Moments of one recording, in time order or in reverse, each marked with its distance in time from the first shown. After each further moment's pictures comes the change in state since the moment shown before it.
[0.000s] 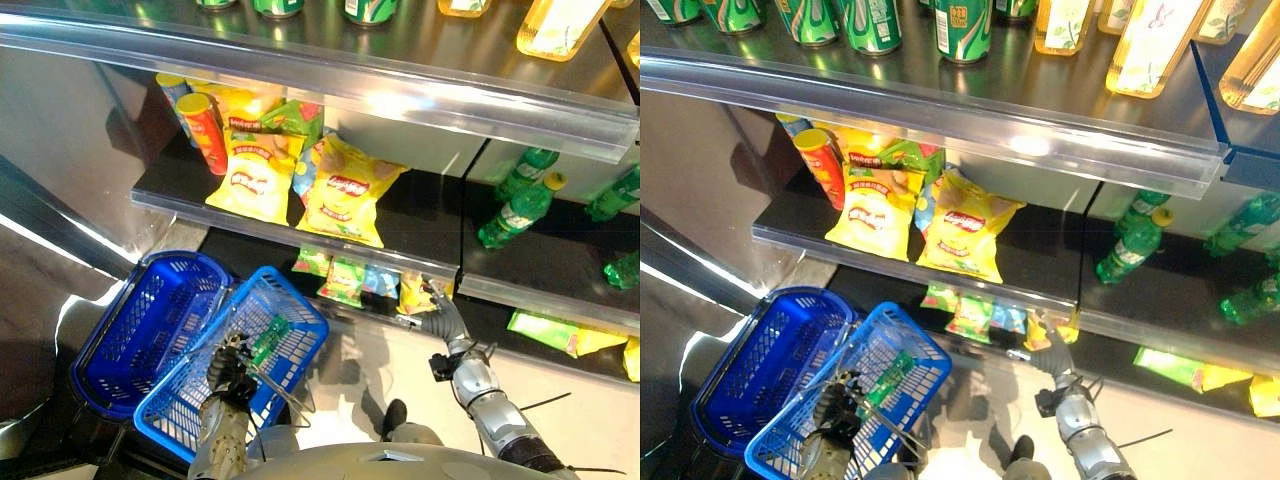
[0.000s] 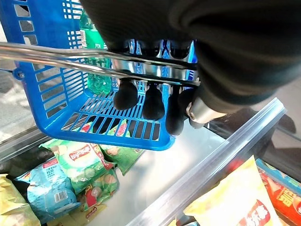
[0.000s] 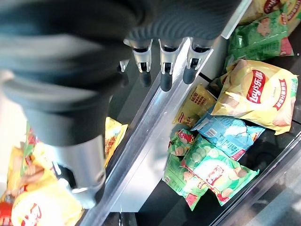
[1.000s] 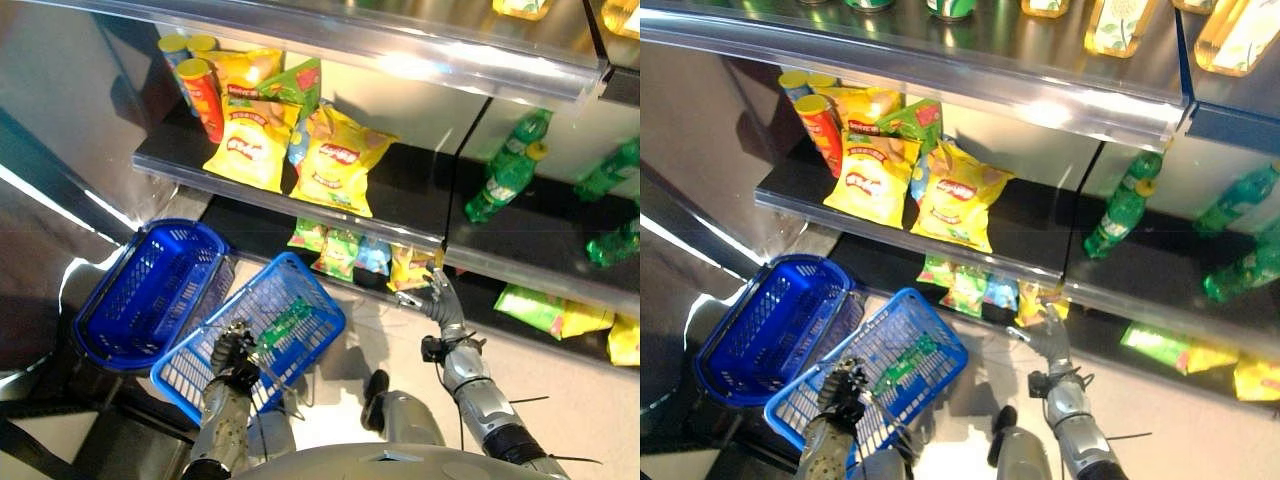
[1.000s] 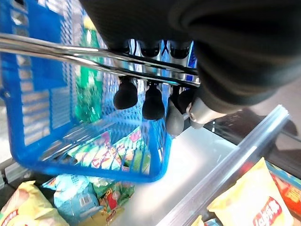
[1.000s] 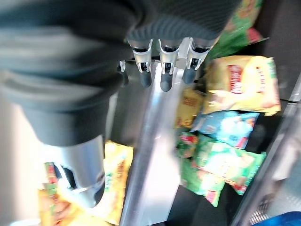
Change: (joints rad) left arm -0.084 0.034 -0.031 0.032 -0.008 -0.018 0.005; right arm -0.086 0.044 -0.008 -0.013 0.250 -0.026 -0.019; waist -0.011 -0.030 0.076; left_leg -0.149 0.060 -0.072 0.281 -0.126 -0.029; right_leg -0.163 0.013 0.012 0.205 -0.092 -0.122
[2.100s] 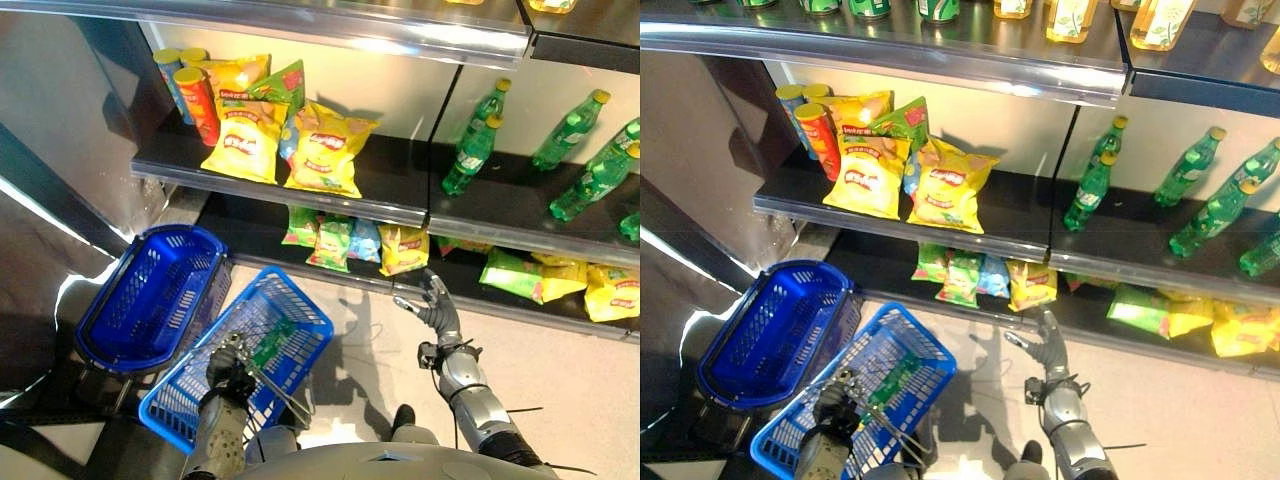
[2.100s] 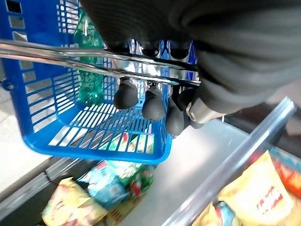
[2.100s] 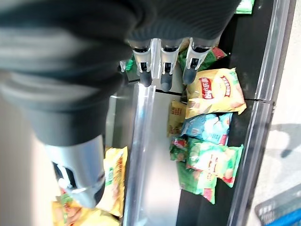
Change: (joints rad) left arm 0.039 -0.019 -0.080 0.012 0.006 0.026 0.013; right arm 0.084 0.038 -0.034 -0.034 0.022 0.013 -0.001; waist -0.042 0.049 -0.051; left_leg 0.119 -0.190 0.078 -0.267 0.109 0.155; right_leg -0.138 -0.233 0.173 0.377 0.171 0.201
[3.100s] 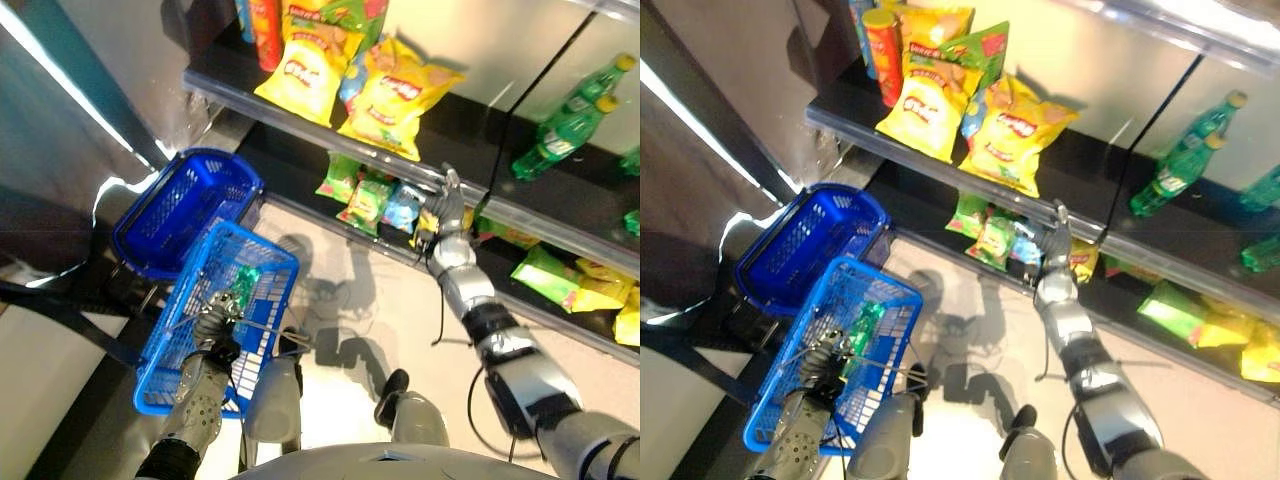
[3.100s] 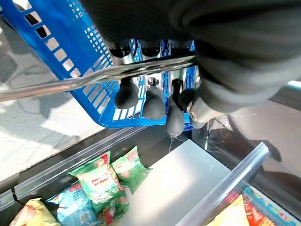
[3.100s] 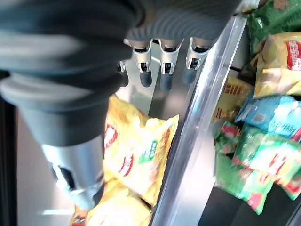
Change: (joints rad) left arm -0.064 0.187 0.034 -0.098 -0.149 0.004 -0.006; right arm -0.497 -0.016 -0.049 0.228 0.049 0.039 -0.144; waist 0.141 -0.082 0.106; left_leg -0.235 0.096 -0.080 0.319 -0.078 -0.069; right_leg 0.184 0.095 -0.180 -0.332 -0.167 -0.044
